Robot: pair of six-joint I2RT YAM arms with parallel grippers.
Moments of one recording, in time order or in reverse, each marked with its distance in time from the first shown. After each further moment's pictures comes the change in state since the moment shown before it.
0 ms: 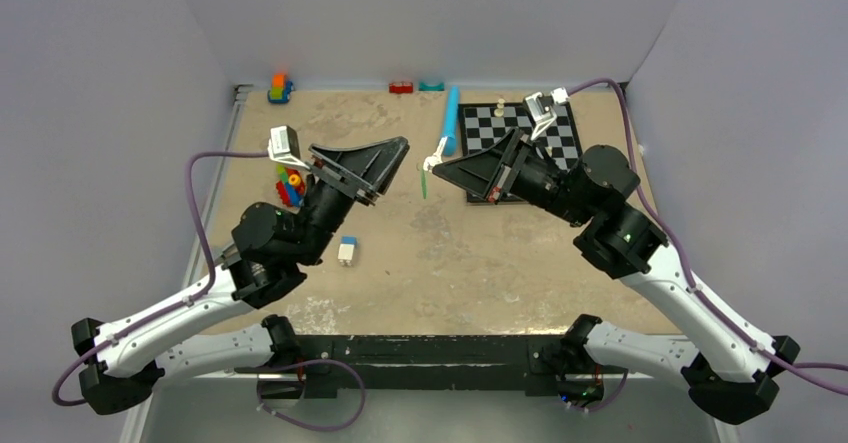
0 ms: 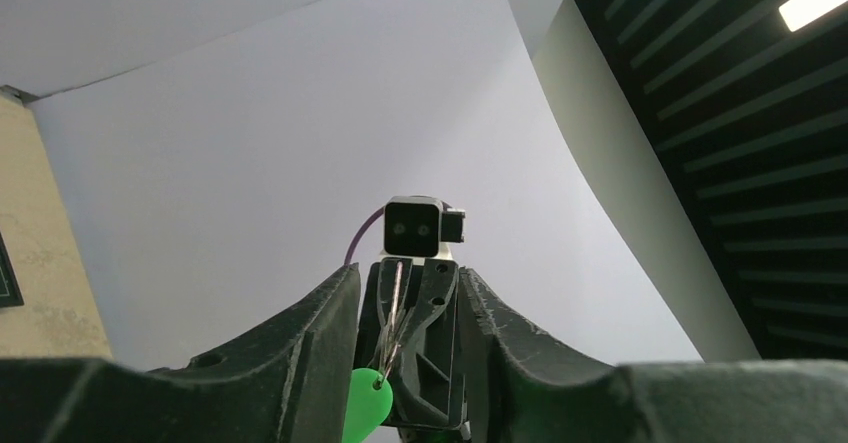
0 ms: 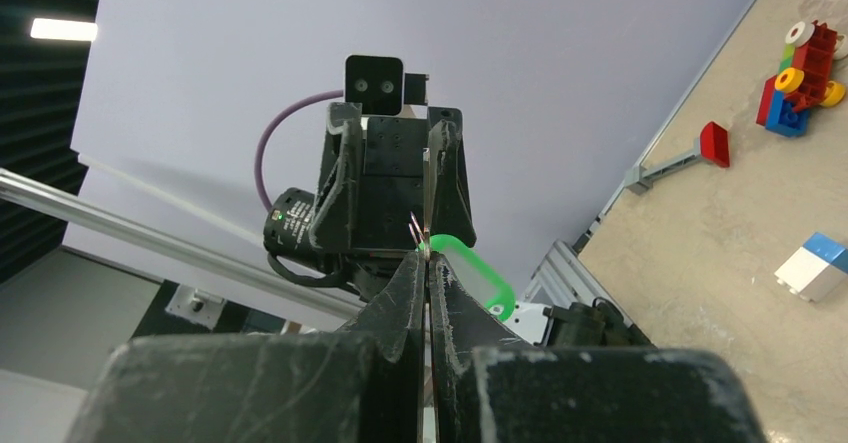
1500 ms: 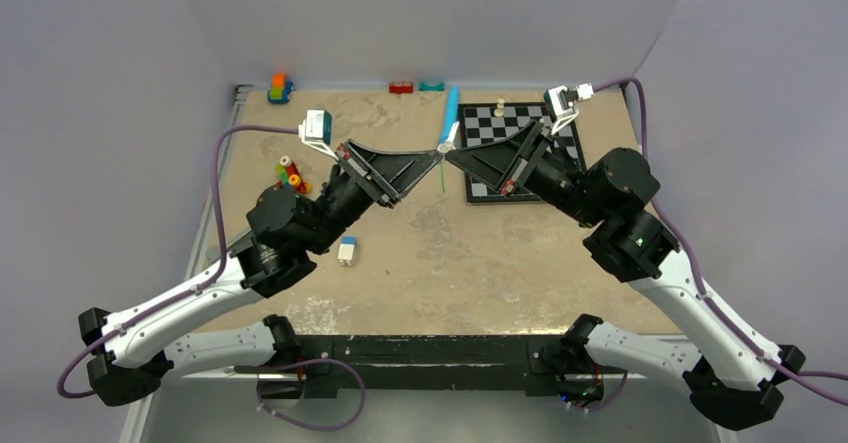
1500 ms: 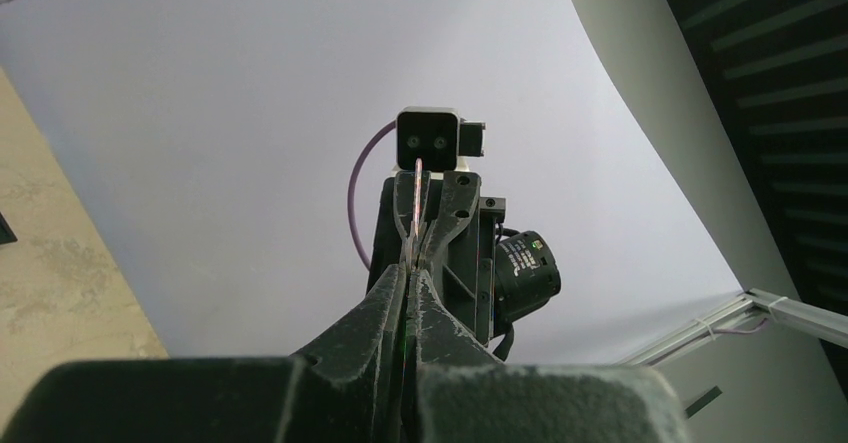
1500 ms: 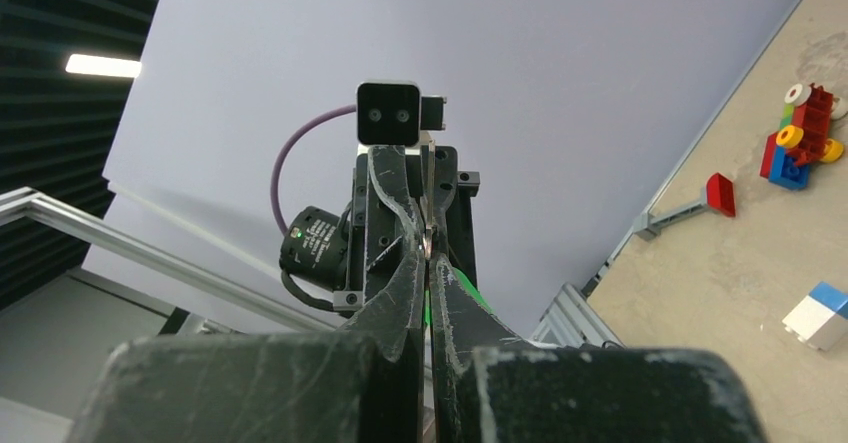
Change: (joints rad) left arm 0.016 0.103 0.128 -0.085 0.232 0.034; right arm -0.021 -0.032 0.012 0.045 0.047 0.008
